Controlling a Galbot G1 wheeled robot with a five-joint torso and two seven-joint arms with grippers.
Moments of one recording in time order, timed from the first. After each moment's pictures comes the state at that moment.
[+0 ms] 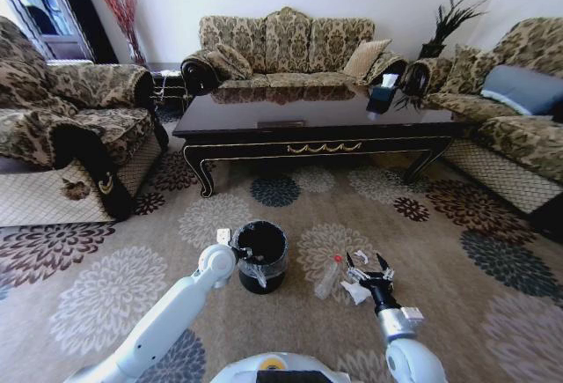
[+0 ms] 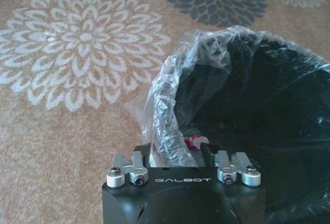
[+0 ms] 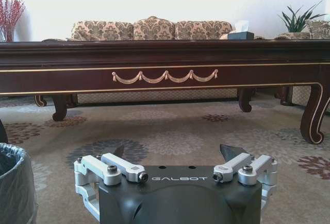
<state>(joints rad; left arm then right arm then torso) 0.85 -1.09 0.07 -1.81 -1.34 0.74 -0.98 -1.69 1.34 0.67 1.97 0.29 0.15 -0.04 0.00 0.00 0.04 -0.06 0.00</state>
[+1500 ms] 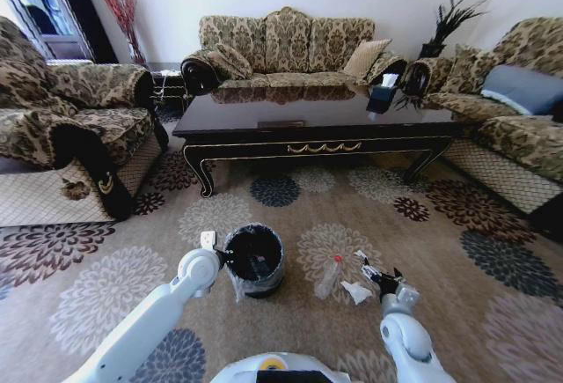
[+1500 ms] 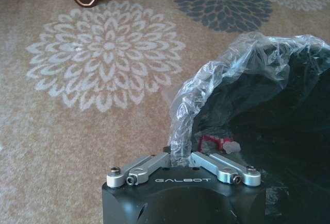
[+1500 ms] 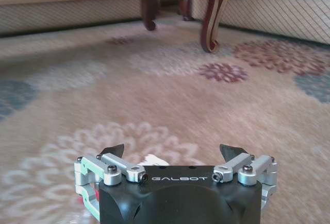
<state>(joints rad) 0.96 -0.93 -0.01 -2.00 -1.39 0.74 -0.99 -1.42 1.32 0.69 1.69 0.46 -0.19 0.32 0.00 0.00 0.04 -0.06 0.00</state>
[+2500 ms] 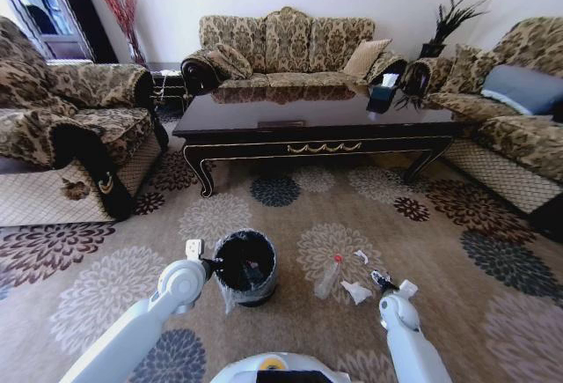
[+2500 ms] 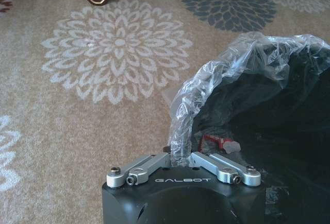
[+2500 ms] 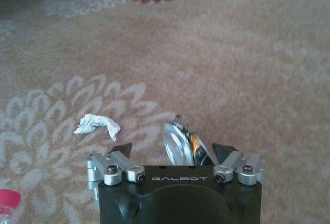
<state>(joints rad) 1.08 -0.87 -0.10 -2.10 -1.41 0.74 -0.99 -1.19 1.33 0.77 1.31 0.72 -0.28 0.39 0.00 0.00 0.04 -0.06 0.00</state>
